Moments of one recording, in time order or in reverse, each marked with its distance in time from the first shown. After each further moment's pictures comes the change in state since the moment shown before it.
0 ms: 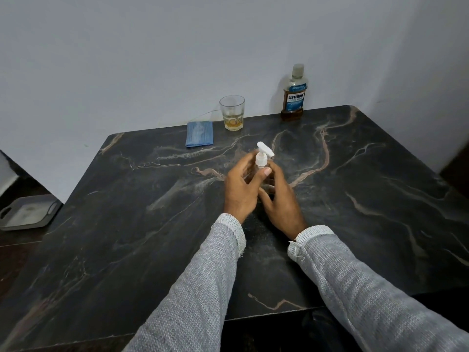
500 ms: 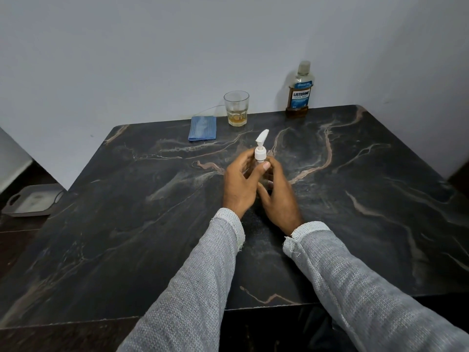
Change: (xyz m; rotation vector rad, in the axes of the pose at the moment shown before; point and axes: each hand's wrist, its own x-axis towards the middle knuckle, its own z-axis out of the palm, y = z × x) left_hand -0.002 -0.004 0.005 0.009 0.045 0.018; right_hand 0.000 0.000 -0.001 0.043 -0.015 -0.005
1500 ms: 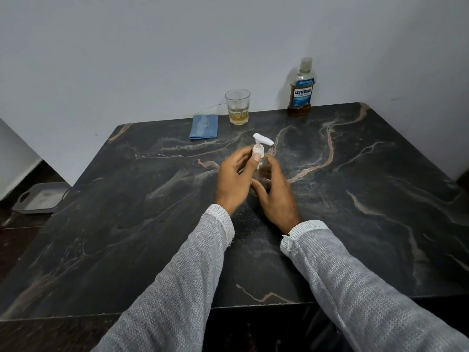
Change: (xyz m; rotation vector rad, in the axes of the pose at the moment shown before) left_hand 0.001 0.011 -0.009 0.013 -0.030 0.006; right_hand 0.000 0.005 0.002 -0.014 0.007 -0.003
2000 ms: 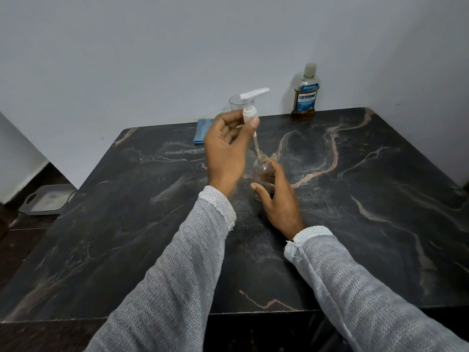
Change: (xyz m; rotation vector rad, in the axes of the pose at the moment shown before) left_hand 0.022 0.065 -0.004 -0.204 0.259 0.115; right_hand 0.001 0.006 0.003 0.019 0.005 0.011
